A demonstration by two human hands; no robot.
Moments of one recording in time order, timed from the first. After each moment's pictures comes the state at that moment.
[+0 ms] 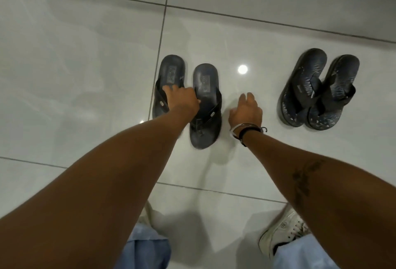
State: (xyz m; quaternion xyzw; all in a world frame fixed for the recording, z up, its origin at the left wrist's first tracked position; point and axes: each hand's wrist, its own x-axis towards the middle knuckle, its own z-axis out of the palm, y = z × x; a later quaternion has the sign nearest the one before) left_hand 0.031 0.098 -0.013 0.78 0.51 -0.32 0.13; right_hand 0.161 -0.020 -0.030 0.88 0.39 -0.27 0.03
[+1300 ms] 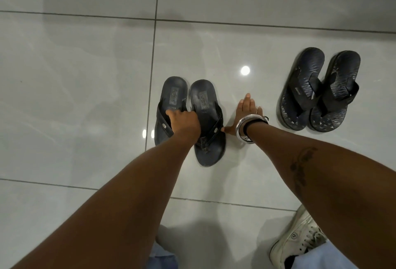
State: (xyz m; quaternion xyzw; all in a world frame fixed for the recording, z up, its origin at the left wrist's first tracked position) left_hand 0.039 0.066 -0.029 0.78 0.48 -0.39 0.09; right_hand 0.194 -0.008 -0.054 0.77 0.42 -0.40 0.25
